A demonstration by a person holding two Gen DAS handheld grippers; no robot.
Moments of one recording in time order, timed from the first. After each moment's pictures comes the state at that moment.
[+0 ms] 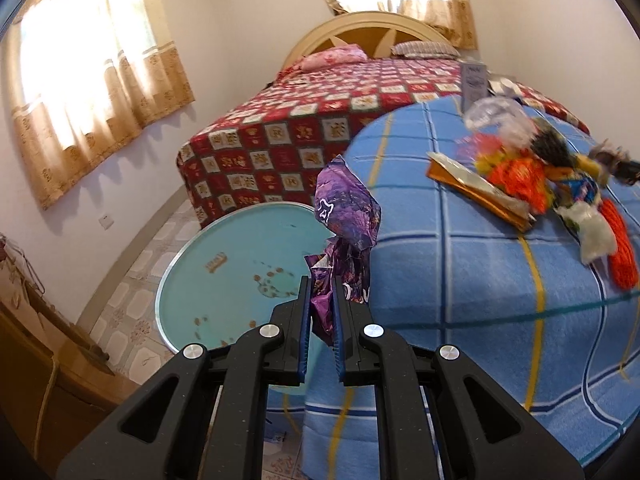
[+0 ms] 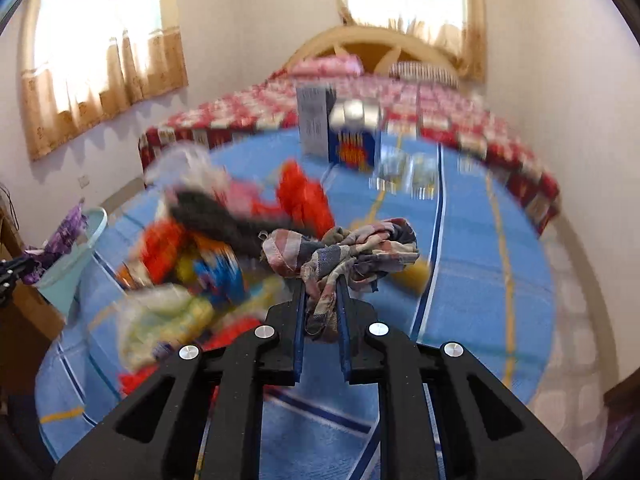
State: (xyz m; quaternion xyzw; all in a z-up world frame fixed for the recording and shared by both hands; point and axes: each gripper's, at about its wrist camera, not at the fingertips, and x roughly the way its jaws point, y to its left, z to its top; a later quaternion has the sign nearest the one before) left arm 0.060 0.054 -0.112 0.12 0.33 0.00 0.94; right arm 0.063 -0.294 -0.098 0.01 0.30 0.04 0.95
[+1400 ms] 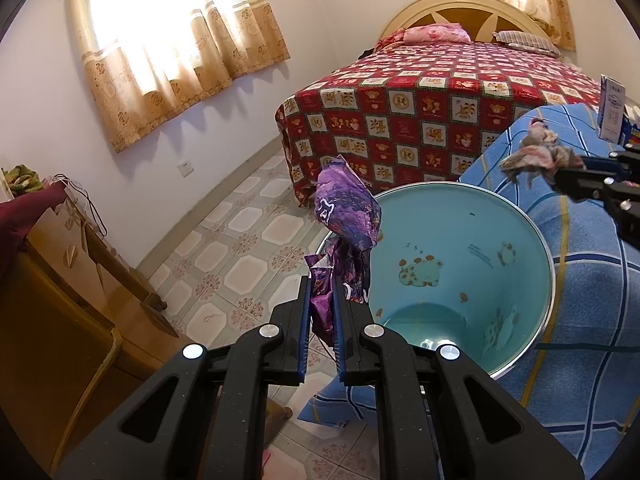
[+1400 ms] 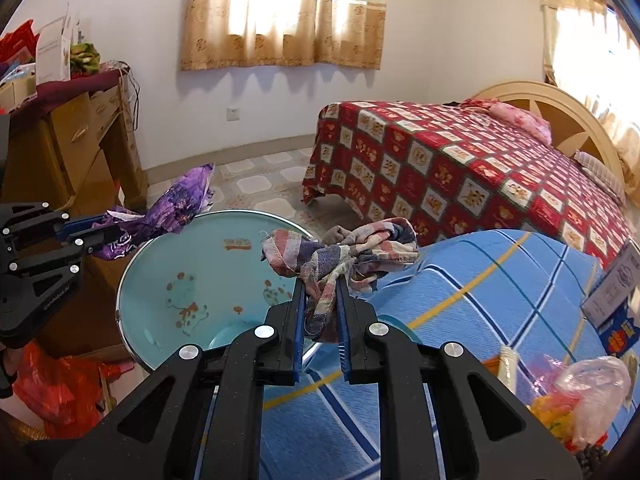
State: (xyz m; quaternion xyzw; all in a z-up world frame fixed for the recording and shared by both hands) left arm 0.103 0.184 -0.115 0.09 0.37 0.16 0.91; right arm 0.170 0.024 -0.096 -0.15 0.29 0.31 0.89
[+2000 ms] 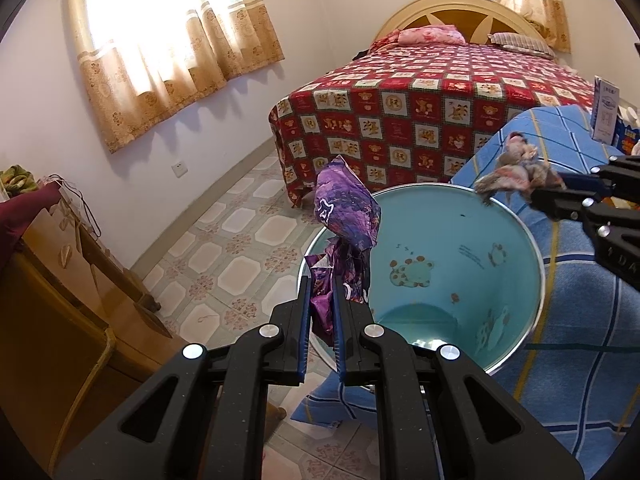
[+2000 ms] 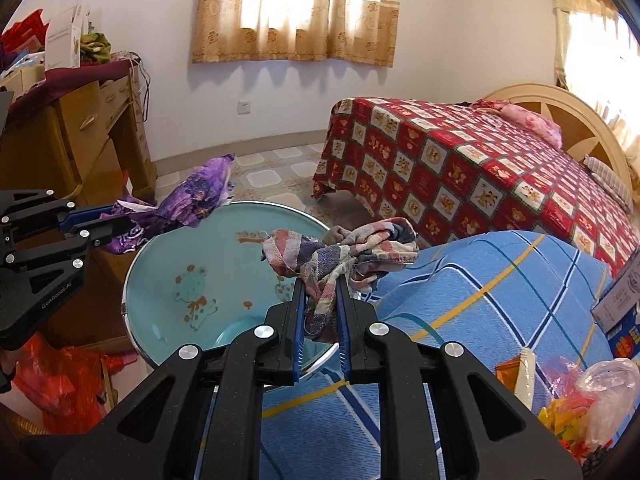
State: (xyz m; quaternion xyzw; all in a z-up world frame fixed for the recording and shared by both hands) left arm 0.102 0.178 -0.114 0.08 0.37 0.15 0.91; right arm 0.166 0.034 -0.105 -0.16 0.30 0.33 0.88
